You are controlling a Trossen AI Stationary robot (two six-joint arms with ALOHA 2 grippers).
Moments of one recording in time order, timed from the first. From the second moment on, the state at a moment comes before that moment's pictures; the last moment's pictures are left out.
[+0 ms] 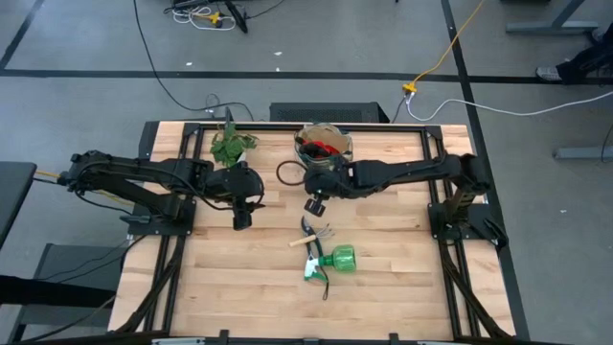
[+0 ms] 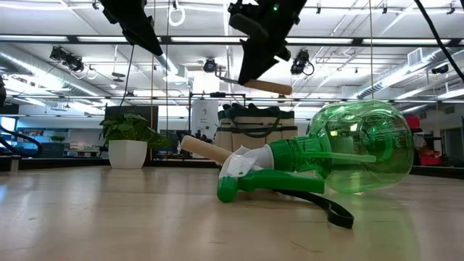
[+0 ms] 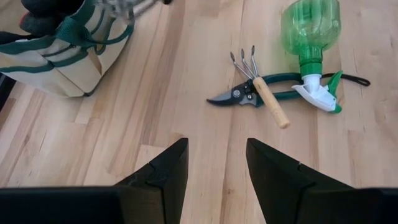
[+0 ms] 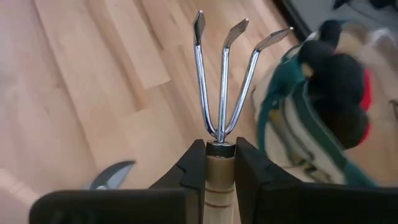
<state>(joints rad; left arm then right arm) -0.08 1.14 1.04 -0.73 -0.18 -0.17 0.02 1.81 1.56 -0.76 0.41 0.30</state>
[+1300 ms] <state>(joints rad) -0.08 1.14 1.04 -0.73 -0.18 -0.17 -0.26 1.80 1.58 -0.67 0.50 -0.07</state>
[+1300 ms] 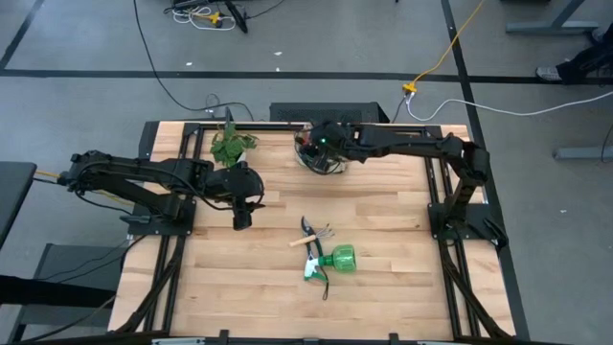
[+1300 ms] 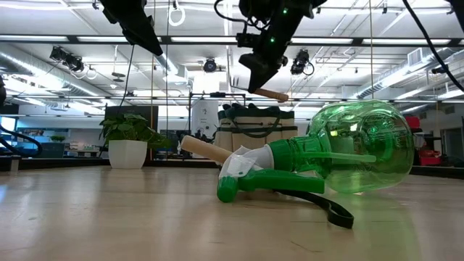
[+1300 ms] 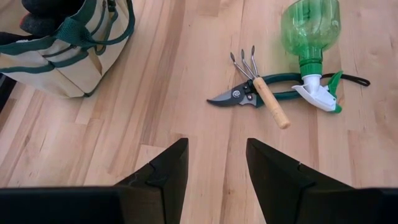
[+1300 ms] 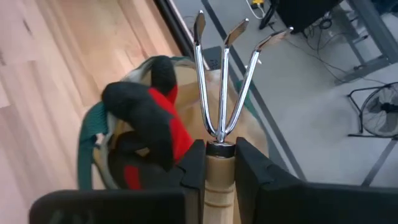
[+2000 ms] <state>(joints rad) -0.08 1.14 1.04 -0.73 -0.18 -0.17 -0.36 1.80 1.58 -0.57 0.45 -0.18</state>
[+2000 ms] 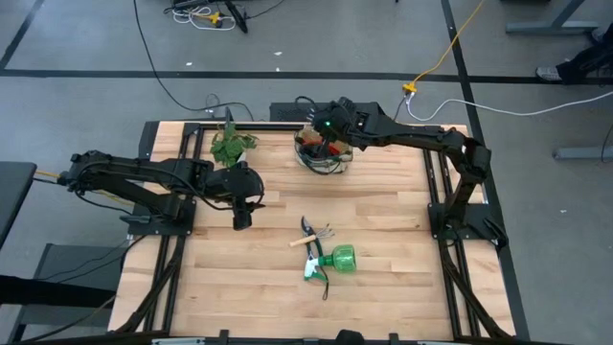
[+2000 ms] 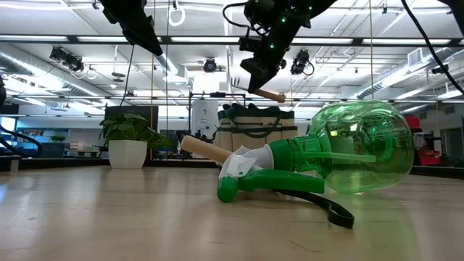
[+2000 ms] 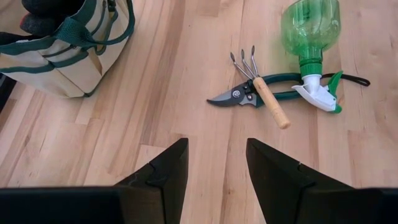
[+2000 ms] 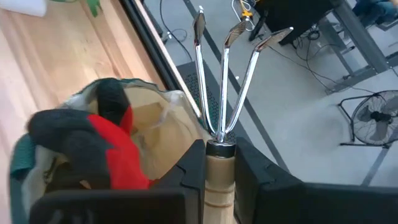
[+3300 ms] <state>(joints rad) -0.08 1.14 1.04 -0.73 -0.18 -0.17 -0.43 1.86 1.43 -0.46 0.32 -0.22</state>
